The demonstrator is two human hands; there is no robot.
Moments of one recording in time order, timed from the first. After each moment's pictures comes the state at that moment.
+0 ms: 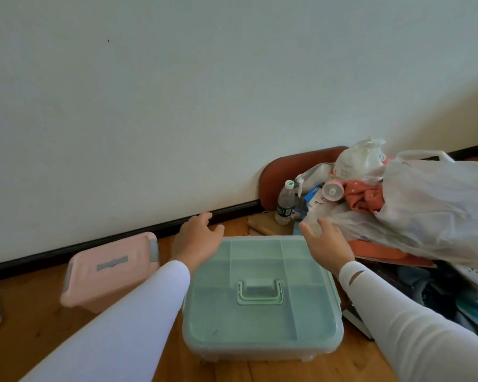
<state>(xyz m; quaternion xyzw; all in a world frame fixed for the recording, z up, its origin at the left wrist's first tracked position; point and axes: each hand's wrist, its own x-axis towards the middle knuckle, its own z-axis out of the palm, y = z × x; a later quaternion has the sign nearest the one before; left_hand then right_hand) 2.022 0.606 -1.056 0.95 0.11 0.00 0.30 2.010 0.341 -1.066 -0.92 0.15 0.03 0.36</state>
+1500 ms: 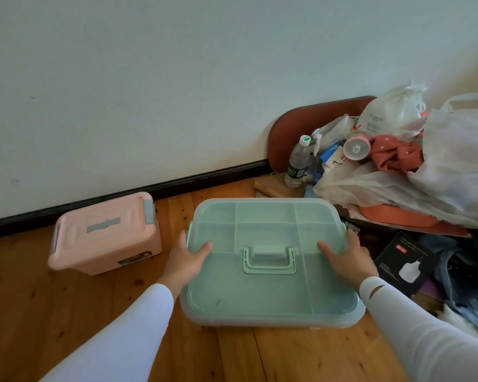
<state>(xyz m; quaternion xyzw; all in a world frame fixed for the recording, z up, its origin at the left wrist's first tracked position) 1.969 0.641 -1.178 0.81 0.26 -0.16 0.50 1.980 0.319 -1.184 -0.88 0.27 0.16 0.35</state>
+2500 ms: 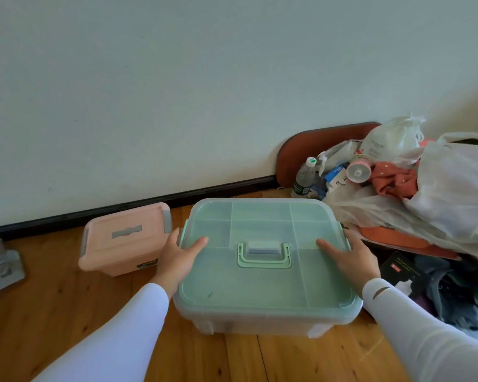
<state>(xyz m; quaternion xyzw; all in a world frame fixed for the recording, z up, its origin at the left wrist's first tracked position) 1.963 0.674 -1.116 0.78 0.29 -0.09 0.55 1.980 0.337 -1.102 -0.84 0.27 0.11 0.45</state>
